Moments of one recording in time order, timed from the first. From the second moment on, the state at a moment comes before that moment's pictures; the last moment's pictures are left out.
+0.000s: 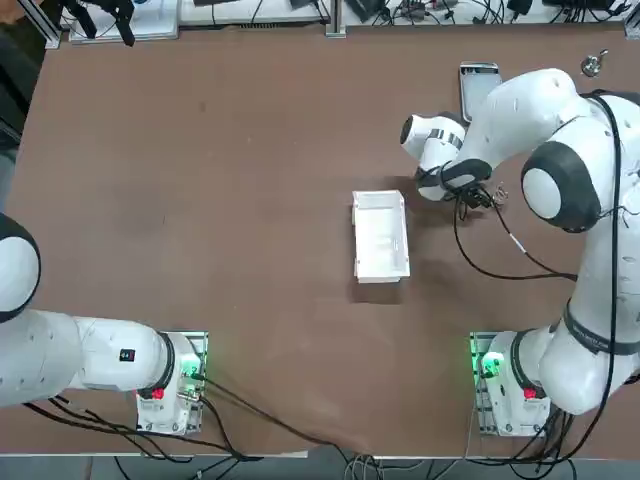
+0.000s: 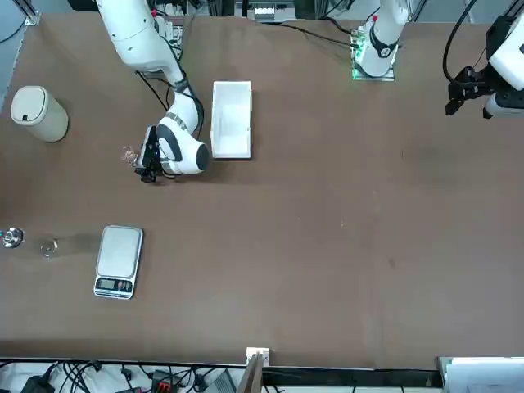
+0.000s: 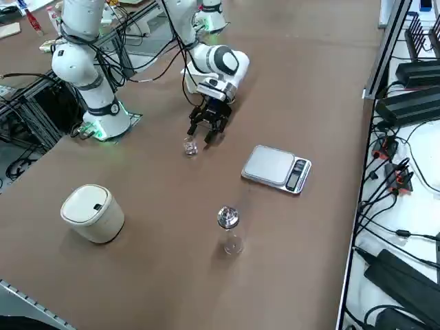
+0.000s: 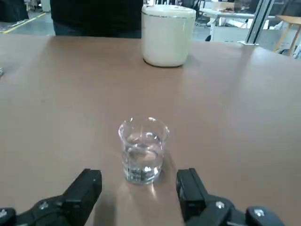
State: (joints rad) arm 0.53 0.61 -0.05 -2.06 -0.74 1.74 2.71
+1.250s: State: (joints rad) arm 0.52 0.69 -0.12 -2.06 -0.75 1.72 2.74
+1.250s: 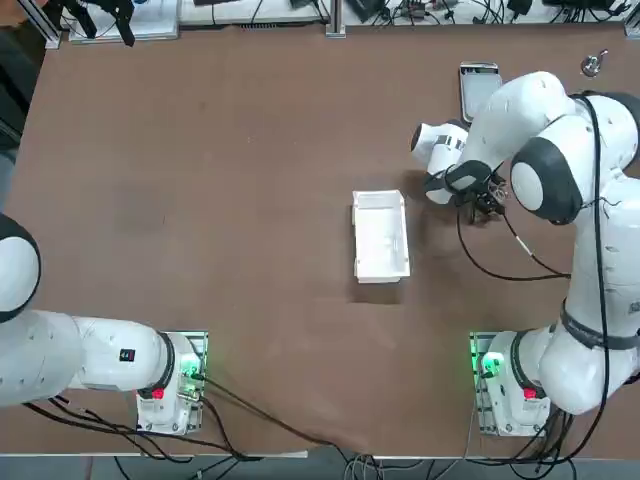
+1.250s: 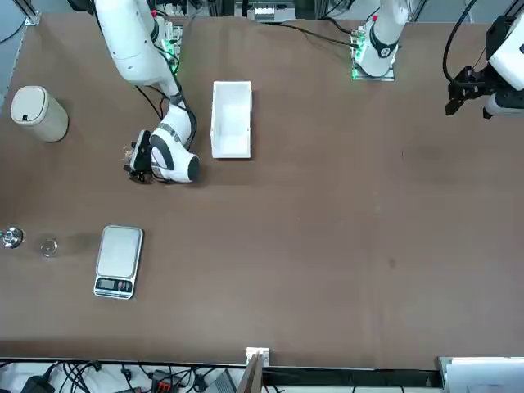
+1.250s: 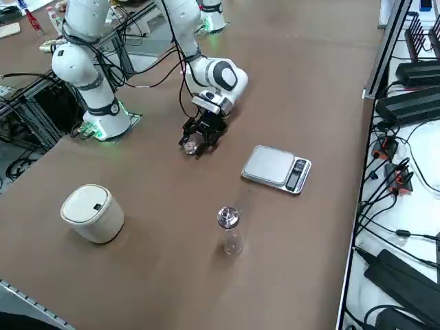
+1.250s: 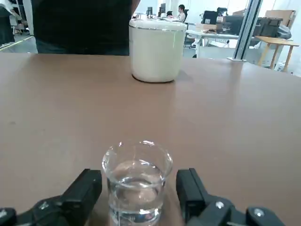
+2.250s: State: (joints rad) arm 0.53 0.69 -0.12 -2.03 -0.83 1.68 2.72
